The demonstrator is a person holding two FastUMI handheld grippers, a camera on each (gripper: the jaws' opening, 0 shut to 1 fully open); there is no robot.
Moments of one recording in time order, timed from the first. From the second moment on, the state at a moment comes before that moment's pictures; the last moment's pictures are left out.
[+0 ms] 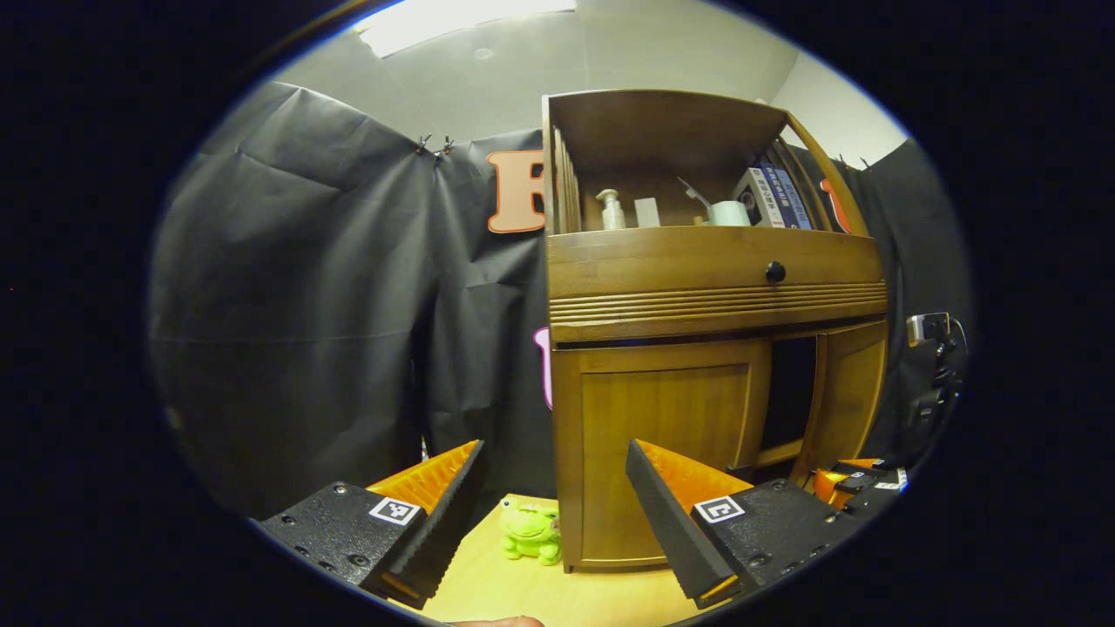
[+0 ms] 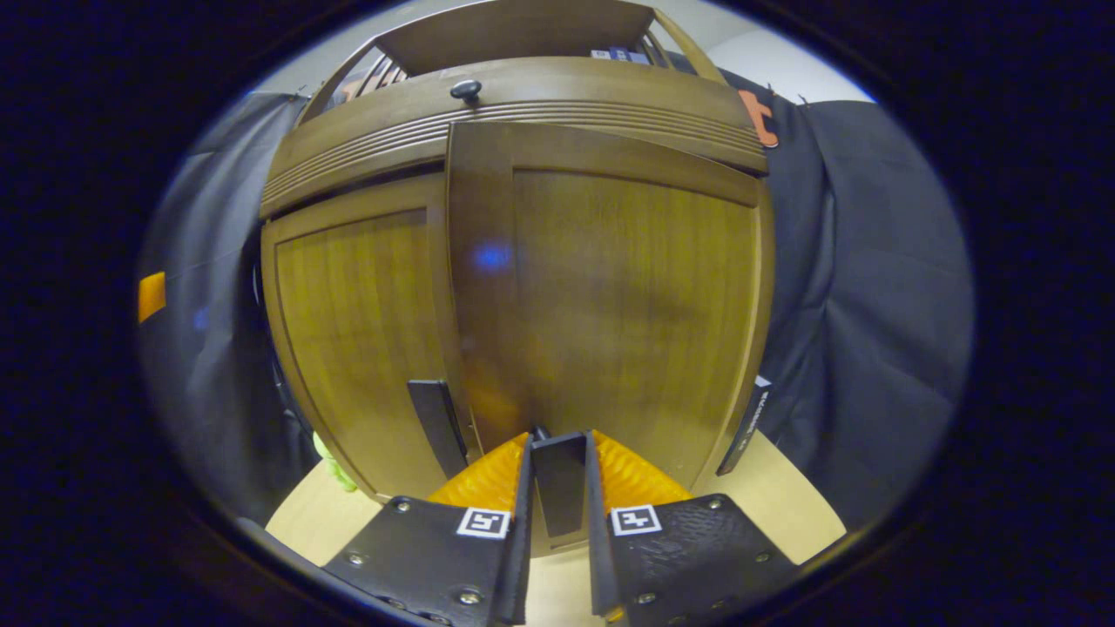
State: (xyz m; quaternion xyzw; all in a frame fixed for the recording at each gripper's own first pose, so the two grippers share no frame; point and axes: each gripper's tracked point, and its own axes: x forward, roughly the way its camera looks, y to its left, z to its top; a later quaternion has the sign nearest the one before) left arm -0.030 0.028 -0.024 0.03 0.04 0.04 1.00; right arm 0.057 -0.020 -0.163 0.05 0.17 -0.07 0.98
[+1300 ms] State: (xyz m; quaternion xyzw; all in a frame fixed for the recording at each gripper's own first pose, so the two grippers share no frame) left arm -0.008 -0.072 -0.049 0.02 0.06 -0.09 0.99; right arm 0.001 -0.084 -0.150 0.06 0.18 -0.18 0.97
